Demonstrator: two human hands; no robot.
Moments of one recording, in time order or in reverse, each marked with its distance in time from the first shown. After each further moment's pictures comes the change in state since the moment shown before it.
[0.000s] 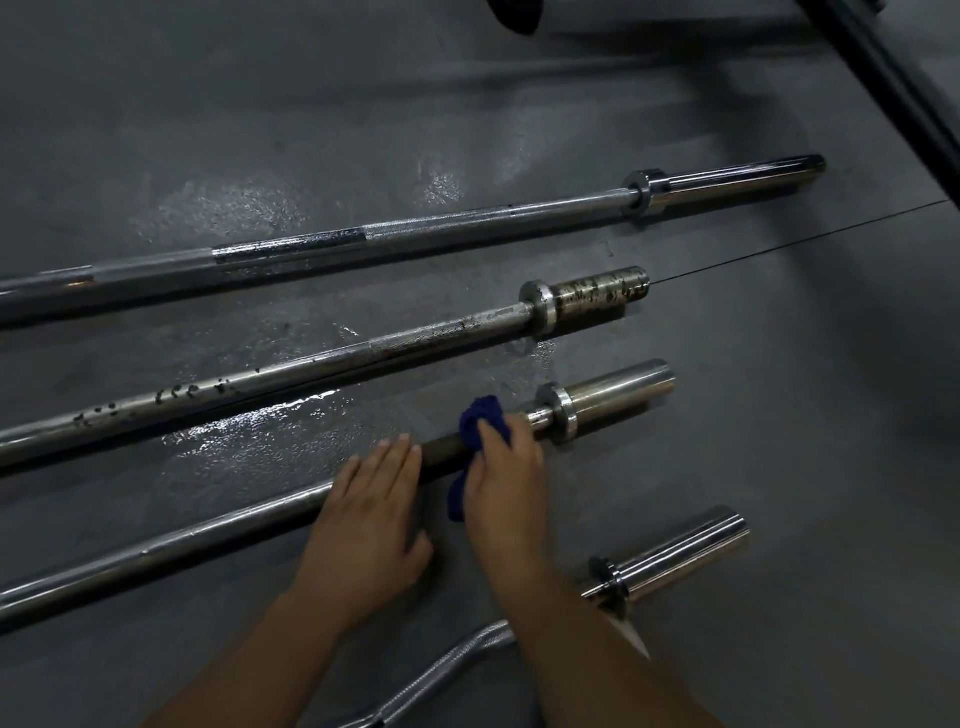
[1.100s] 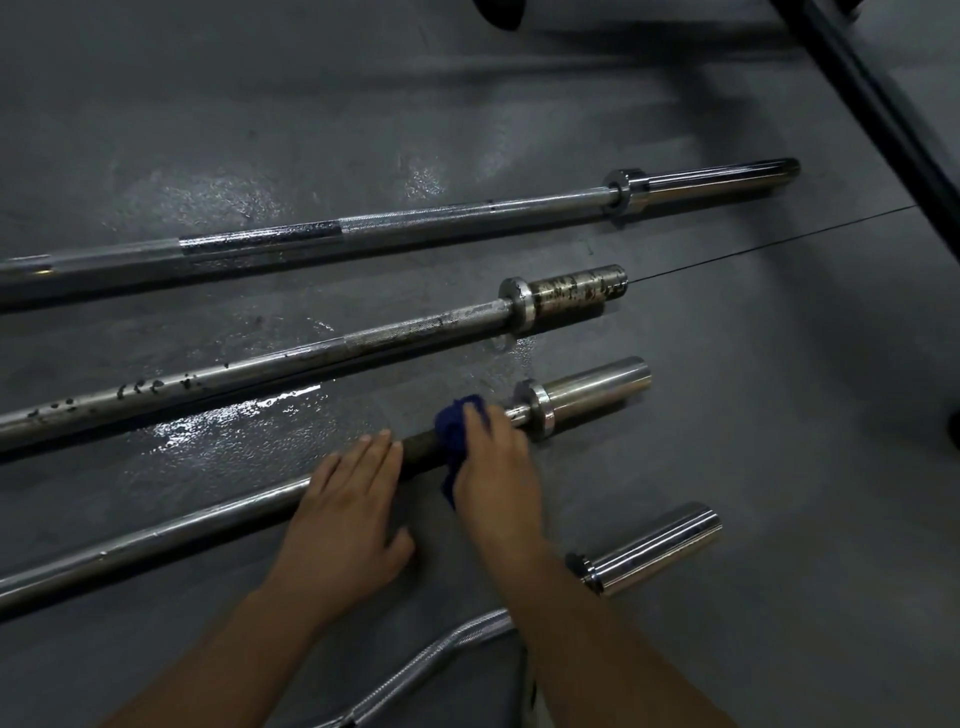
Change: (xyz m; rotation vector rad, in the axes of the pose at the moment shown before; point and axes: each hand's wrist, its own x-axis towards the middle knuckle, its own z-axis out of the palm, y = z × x) left_hand 0.004 0.005 0.000 0.026 -0.013 0.002; right_hand 0.008 0.011 -0.015 -0.135 -0.186 -0.055
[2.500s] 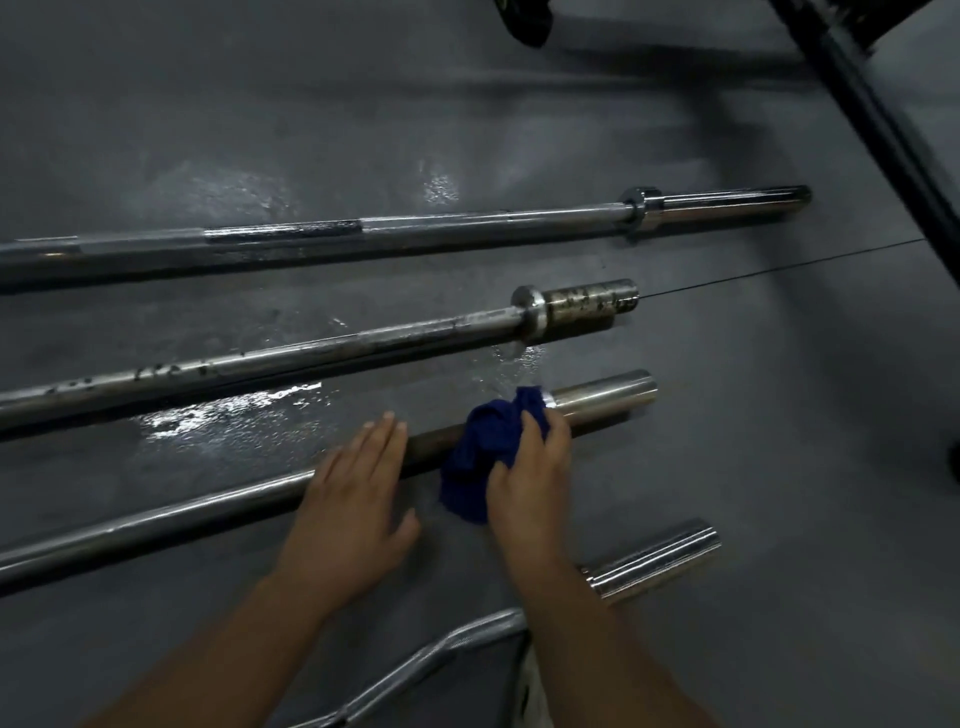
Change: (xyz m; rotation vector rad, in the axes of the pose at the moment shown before) left_hand -0.001 0.002 -0.001 -0.119 0.106 -0.045; right_hand -0.001 0.014 -0.006 0.207 0.212 0.179
